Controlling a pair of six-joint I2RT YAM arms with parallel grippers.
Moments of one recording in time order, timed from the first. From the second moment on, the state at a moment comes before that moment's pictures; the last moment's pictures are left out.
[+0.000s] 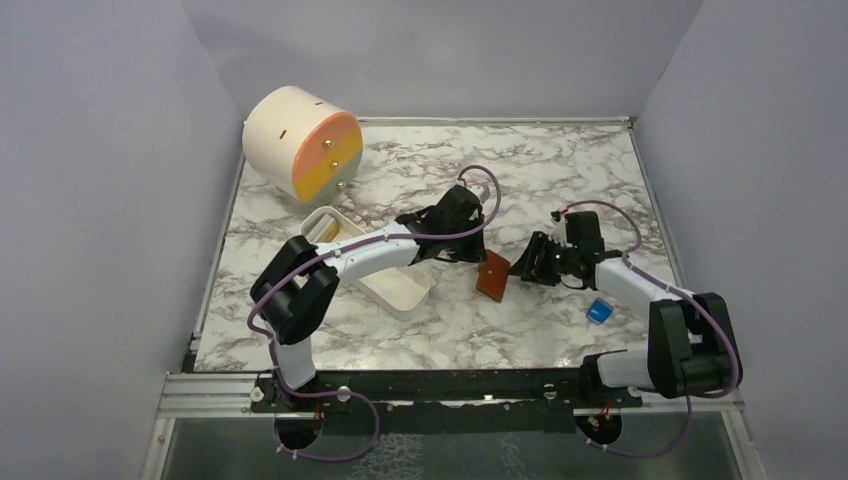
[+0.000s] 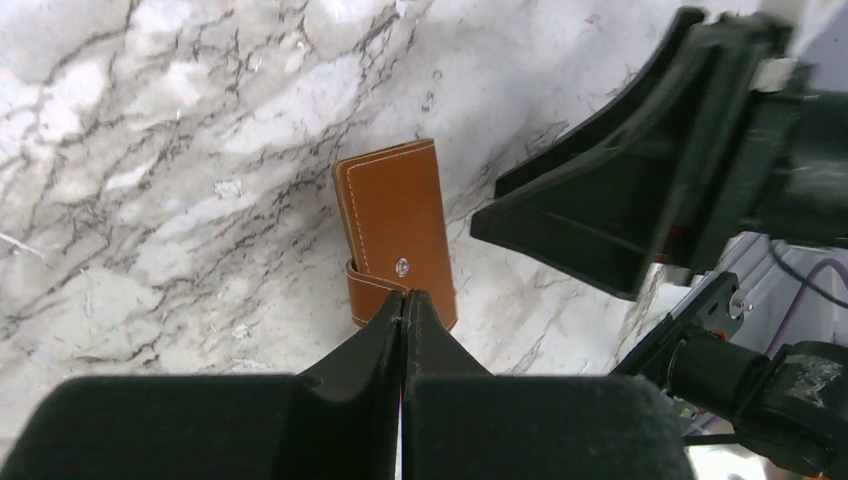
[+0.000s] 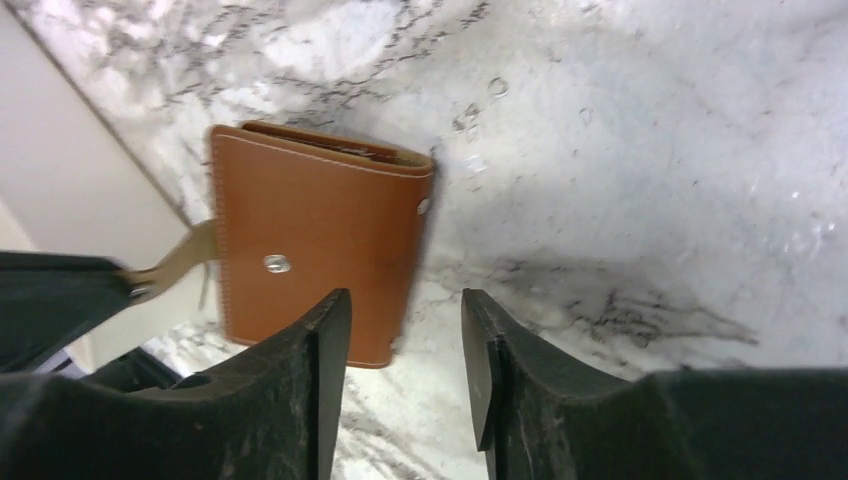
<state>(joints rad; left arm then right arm) -0.87 1.81 1.30 -0.24 0.15 -0.62 0.14 1.36 0.57 -0.15 -0.44 0.49</state>
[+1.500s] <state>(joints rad) -0.84 1.69 1.16 -0.13 0.19 -0.70 0.15 1.29 0.57 -0.19 -0.51 0.49</state>
